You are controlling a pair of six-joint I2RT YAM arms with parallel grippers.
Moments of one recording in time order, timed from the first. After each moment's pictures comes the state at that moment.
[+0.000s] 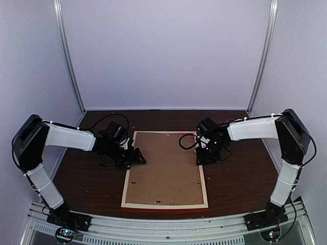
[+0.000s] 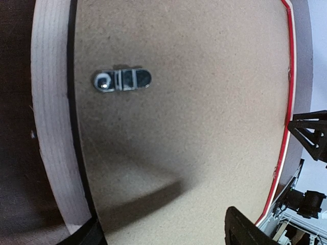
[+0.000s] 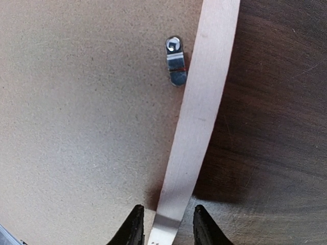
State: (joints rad) left arm -0.63 1.70 0.91 -0.22 0.40 -0.77; right arm 0.64 1.83 1.18 -0.61 -0.11 0.48
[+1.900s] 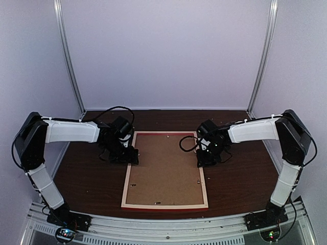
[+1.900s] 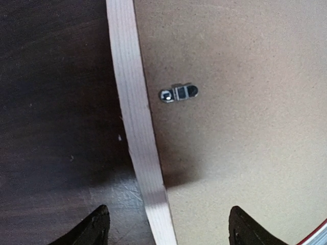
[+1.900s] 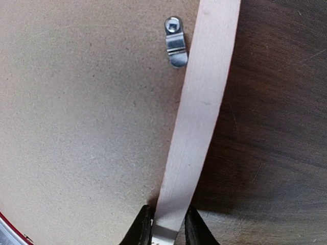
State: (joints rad) left arm -0.67 1.72 1.10 -0.59 0.07 -0.54; right arm 0.65 1.83 1.15 -0.59 -0.10 0.50
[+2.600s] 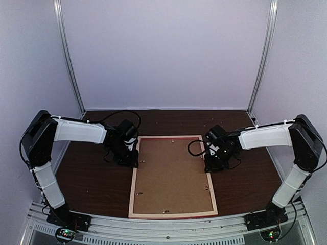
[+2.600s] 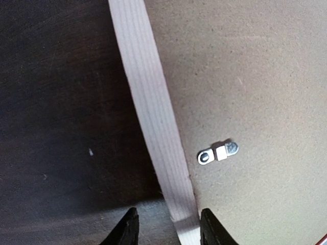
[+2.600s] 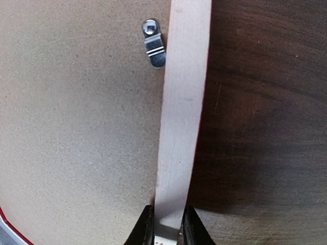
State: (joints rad) left arm -0.69 1.81 1.14 -0.59 0.07 -0.47; right arm 0.65 1.68 0.97 -0.55 -0.11 0.58
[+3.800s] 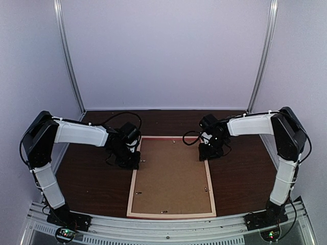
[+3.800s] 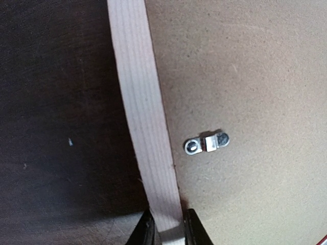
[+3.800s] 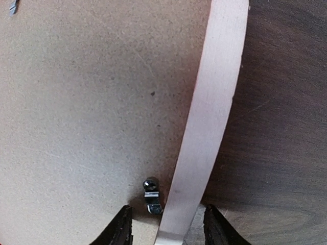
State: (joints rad) left arm -0.73 1.81 1.12 -0.55 0.06 -0.56; right arm 0.58 1.89 1.24 -0.64 -0.03 0.42
